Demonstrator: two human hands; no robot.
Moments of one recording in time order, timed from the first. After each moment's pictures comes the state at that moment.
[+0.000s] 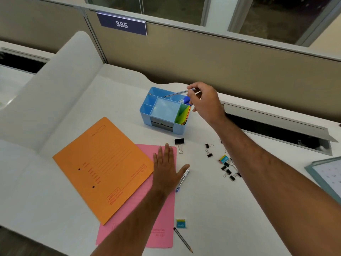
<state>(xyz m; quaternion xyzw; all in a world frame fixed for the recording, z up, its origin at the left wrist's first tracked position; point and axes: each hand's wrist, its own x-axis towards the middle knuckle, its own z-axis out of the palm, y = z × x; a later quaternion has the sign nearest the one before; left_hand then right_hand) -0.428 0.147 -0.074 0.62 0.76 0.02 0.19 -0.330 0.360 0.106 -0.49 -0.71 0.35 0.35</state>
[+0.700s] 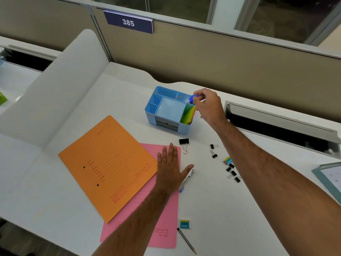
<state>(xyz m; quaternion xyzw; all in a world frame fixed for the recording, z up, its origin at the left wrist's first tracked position) -0.430 0.148 -0.070 0.61 0.76 0.03 0.22 -0.334 0.366 0.078 -0.56 -0.68 0.35 0.30</state>
